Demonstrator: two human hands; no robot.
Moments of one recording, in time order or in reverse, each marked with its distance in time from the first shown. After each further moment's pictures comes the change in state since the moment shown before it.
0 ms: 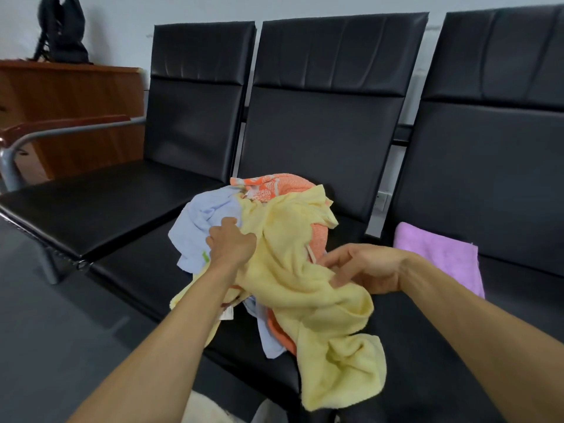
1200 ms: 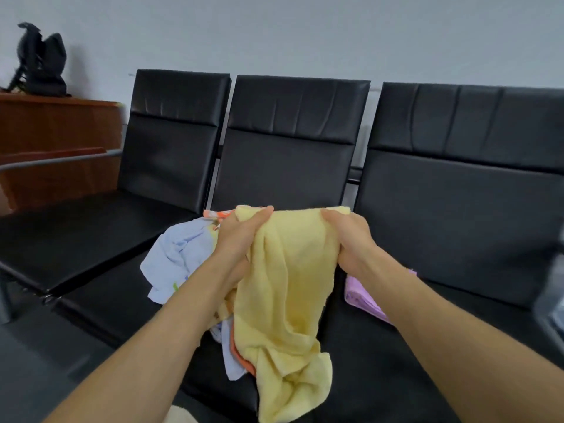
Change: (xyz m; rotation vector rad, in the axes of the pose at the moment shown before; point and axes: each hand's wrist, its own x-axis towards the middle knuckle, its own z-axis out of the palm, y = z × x) left_hand -0.069 0.108 -0.016 -0.930 -0.252 0.097; right_hand -0.057 -0.079 0.028 0.381 1.109 -0.420
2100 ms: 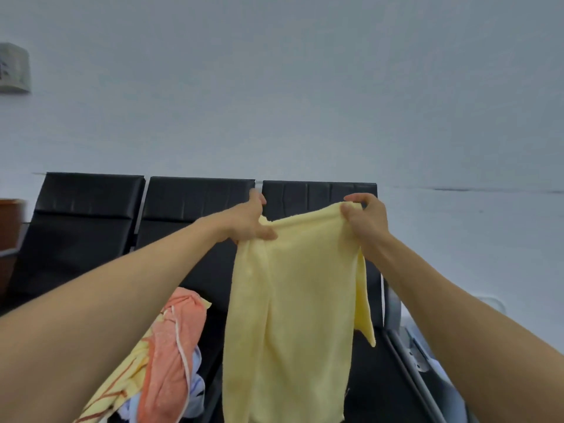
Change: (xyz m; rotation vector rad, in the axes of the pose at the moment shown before) left_hand -0.140 0.167 0.178 1.172 -0.612 0.444; right_hand -0.151 -0.189 -0.203 -0.222 0.472 -0.630
